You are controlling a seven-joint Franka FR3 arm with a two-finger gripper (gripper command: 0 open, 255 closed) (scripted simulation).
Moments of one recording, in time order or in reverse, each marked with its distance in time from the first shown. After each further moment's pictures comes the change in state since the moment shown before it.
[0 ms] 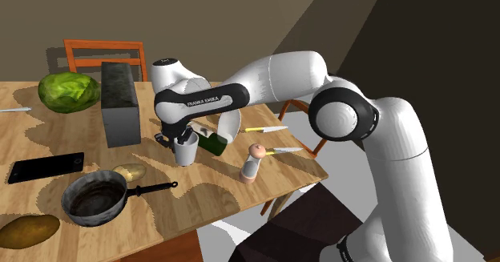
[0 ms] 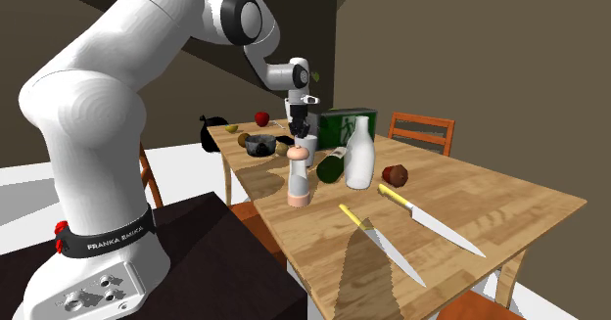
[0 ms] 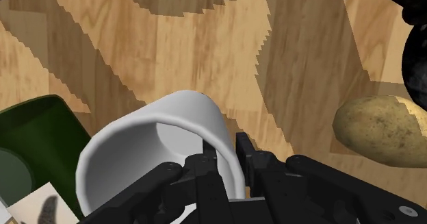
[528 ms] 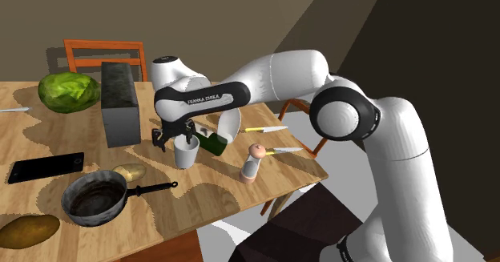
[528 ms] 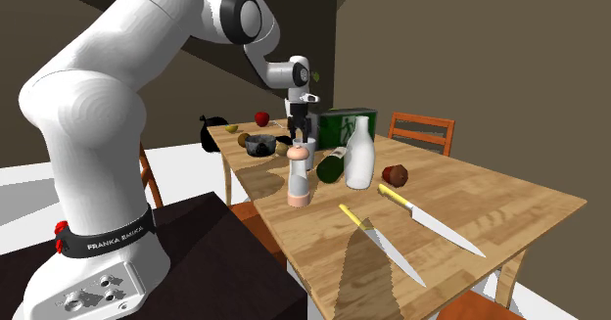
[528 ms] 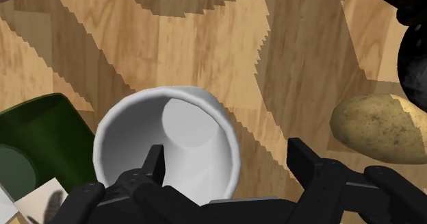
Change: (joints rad) arm -0.001 -0.008 0.001 0.005 0.002 -0.012 -0.002
